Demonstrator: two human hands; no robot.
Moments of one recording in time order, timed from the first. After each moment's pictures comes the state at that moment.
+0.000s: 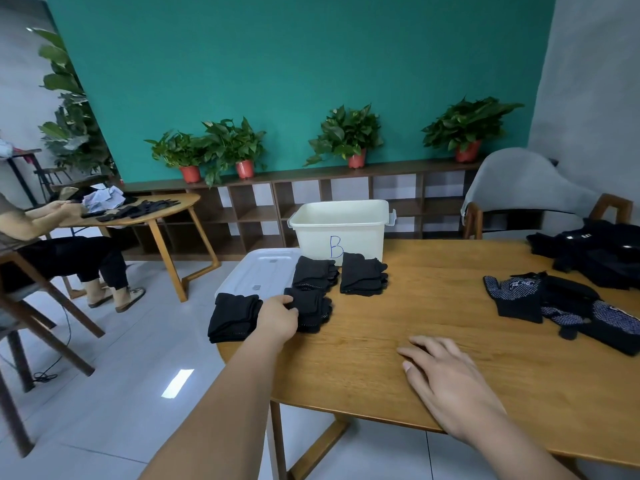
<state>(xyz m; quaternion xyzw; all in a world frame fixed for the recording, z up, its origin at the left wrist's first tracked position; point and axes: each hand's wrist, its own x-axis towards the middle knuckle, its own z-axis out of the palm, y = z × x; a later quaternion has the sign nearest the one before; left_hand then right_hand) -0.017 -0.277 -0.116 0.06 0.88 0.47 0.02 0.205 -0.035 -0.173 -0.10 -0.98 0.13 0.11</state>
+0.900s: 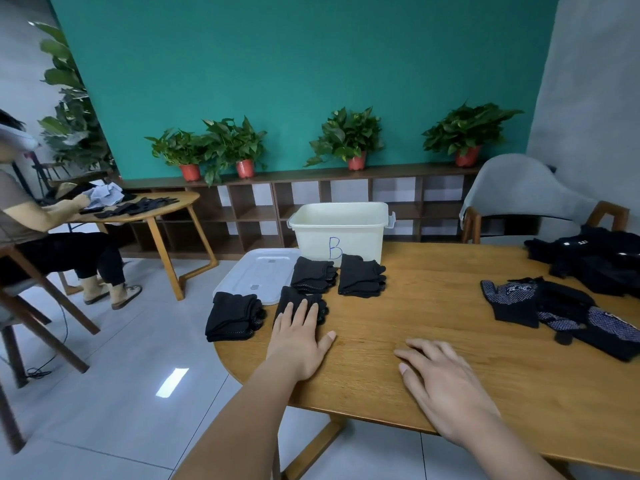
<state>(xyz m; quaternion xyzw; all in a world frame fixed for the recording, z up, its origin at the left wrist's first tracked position) 0.004 -0.262 -0.165 0.25 0.96 0.08 -0.01 0.203 -0.036 -0.176 -0.10 -0.98 0.12 0.12</state>
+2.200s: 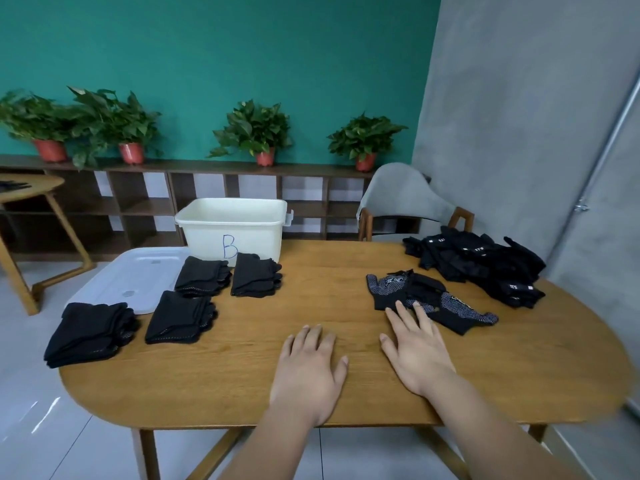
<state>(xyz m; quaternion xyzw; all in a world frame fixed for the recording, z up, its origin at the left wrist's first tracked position) 0.148 -0.106 -0.176 0.40 0.90 0.15 -0.04 0.252 0.108 -0.169 -0.28 -0.95 0.05 0.10</state>
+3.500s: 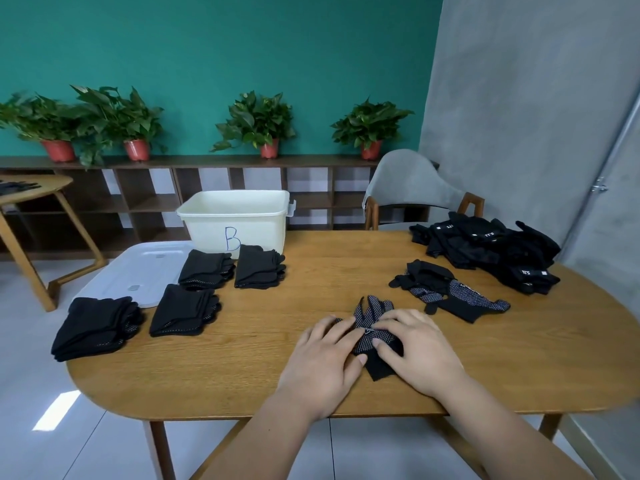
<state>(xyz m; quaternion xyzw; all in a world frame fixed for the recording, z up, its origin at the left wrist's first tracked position) 0.147 -0.103 -0.177 0.52 0.84 0.16 -0.06 0.259 0.103 -0.182 -0.14 -0.97 0.07 0.21</state>
